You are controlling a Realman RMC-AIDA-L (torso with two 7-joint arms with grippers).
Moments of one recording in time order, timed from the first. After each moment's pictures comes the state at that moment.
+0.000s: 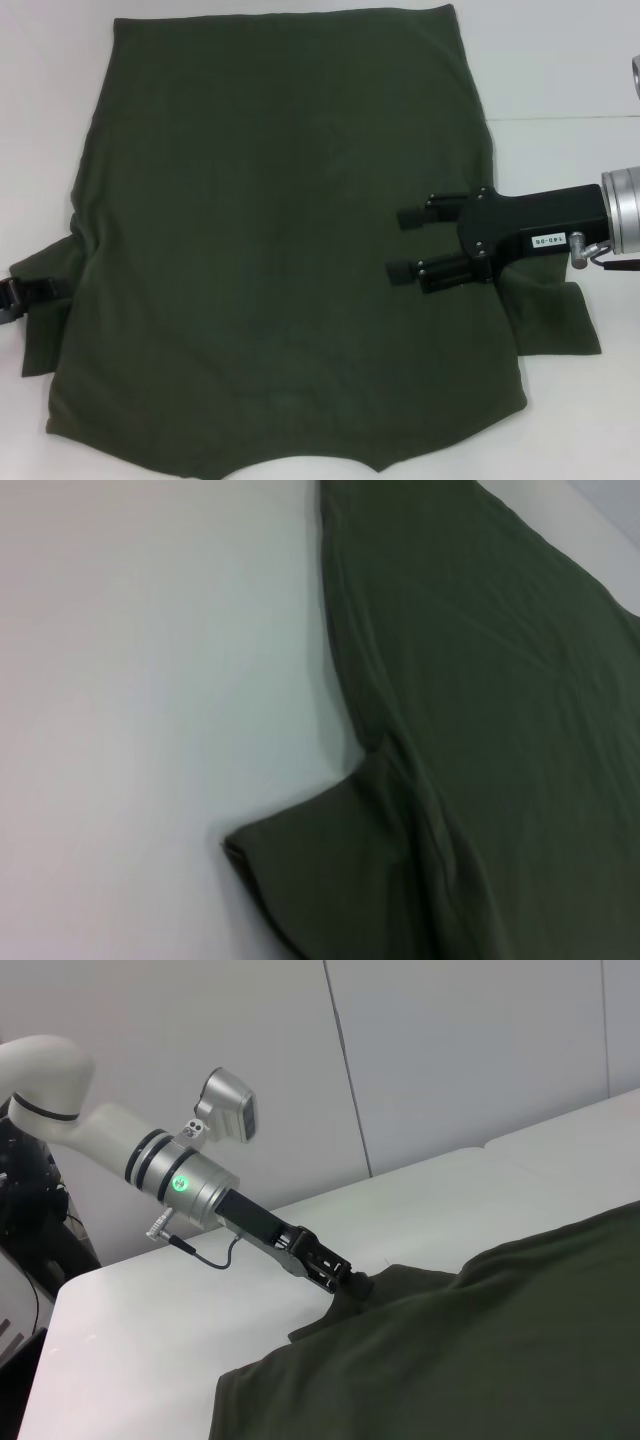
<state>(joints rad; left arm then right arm) -0.53 -2.00 0.29 0.64 2.44 1.24 -2.19 0.74 1.93 -0.93 -0.52 -1.88 -1.55 1.48</state>
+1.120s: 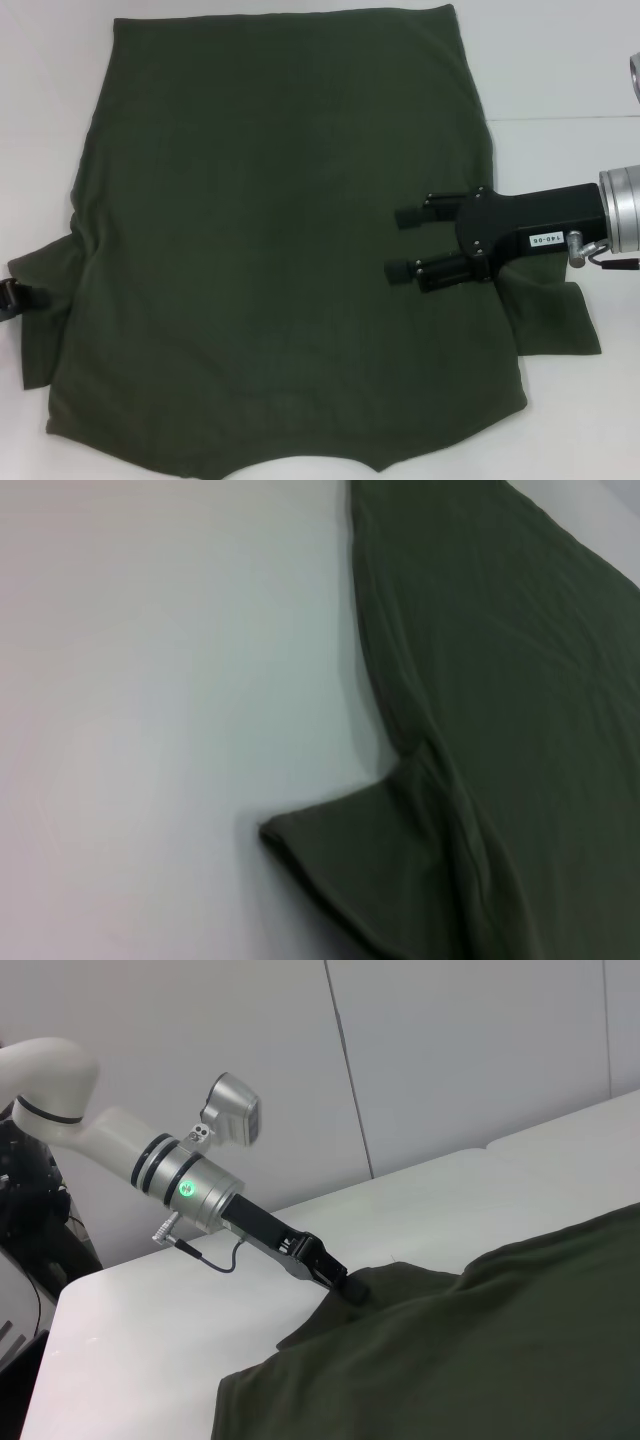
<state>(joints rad) -0.53 -2.00 0.30 0.63 2.45 1.20 -2.21 0.74 1.93 -0.93 -0.52 -1.88 -1.55 1.48</state>
